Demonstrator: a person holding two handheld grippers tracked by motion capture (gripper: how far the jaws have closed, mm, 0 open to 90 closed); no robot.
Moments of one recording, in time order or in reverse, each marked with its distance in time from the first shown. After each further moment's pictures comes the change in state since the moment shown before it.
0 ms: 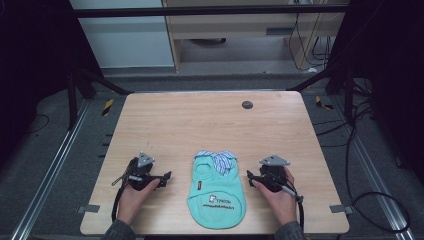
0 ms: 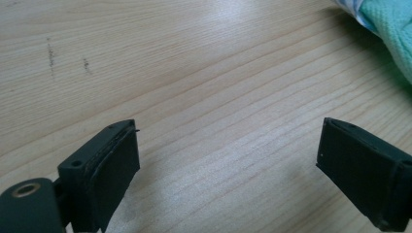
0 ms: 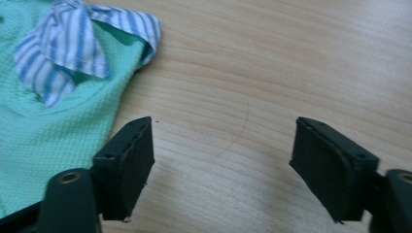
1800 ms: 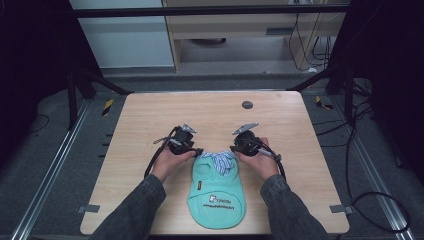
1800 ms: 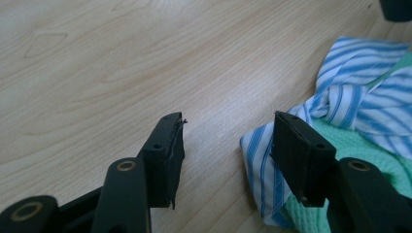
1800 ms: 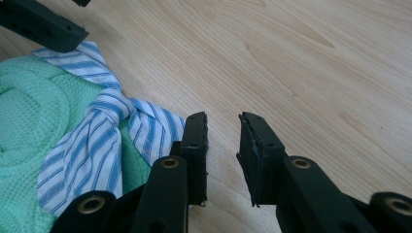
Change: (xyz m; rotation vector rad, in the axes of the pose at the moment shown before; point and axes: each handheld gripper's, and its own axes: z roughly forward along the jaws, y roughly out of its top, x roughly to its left) left arm -0.042 0.117 0.087 0.171 -0.199 0.156; right arm 0.011 0.100 0.065 0.130 0.197 -0.225
